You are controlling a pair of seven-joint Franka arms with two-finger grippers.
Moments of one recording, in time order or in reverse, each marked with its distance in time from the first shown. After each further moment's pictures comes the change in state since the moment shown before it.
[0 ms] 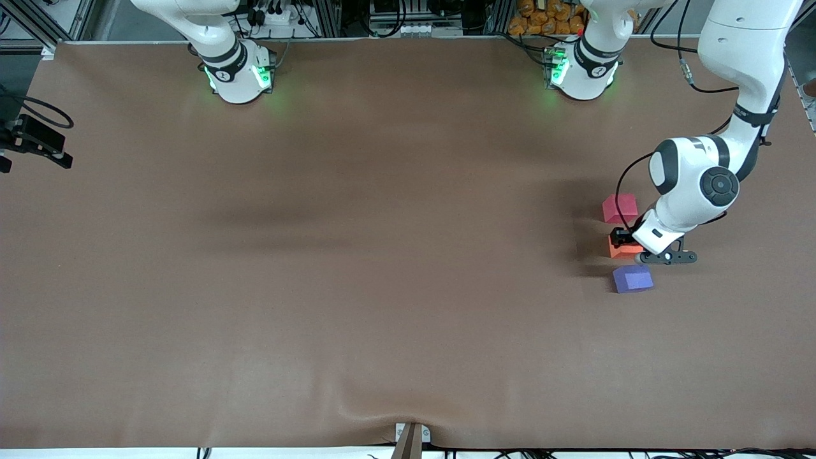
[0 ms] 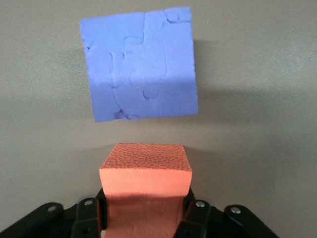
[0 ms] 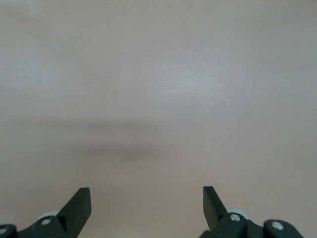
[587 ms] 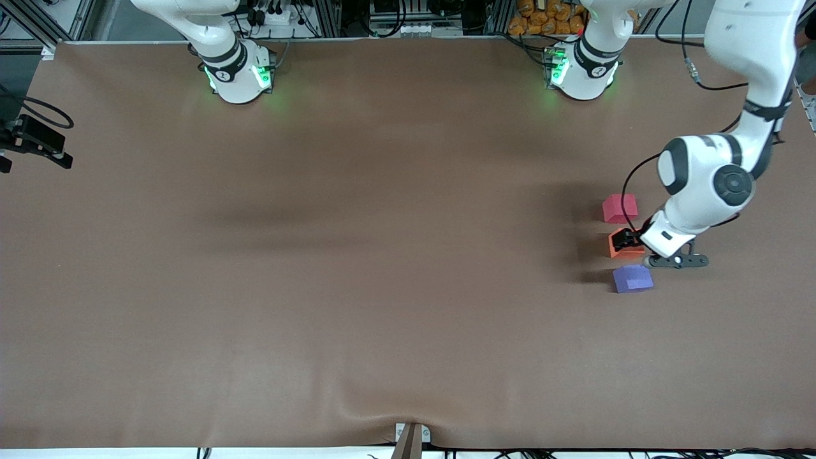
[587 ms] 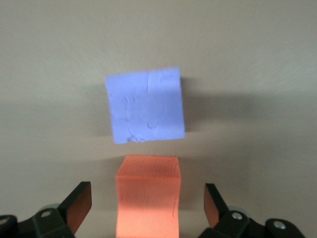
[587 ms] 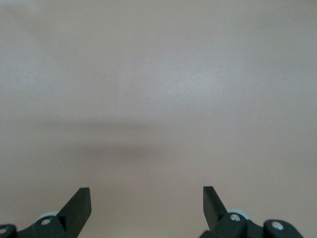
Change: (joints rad) left arm -0.001 -0.077 -0.009 0.117 0.000 -0.186 0.000; right arm 0.000 0.001 0.000 0.000 0.000 0.000 0.000
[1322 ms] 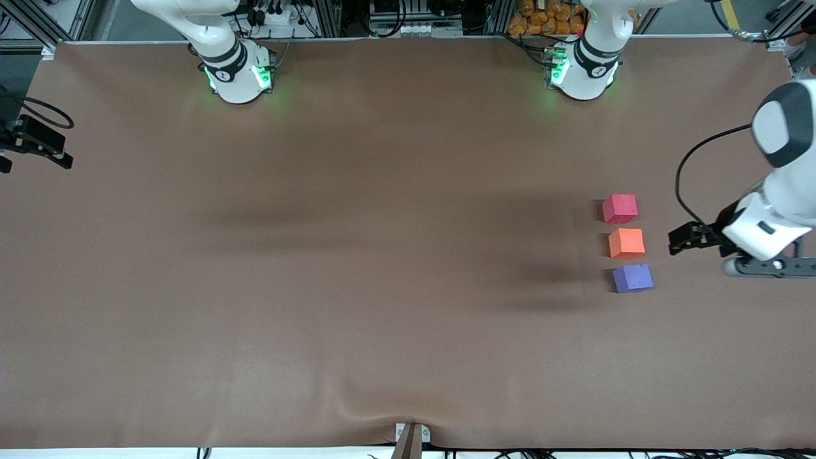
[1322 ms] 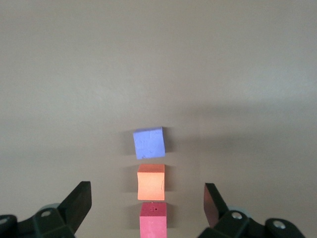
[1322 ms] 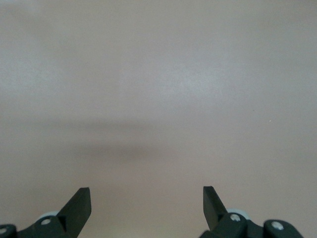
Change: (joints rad) left arm -0.001 -0.079 -0.038 0.504 0.000 -0.512 -0.002; right arm 0.000 0.001 0.000 0.000 0.000 0.000 0.000
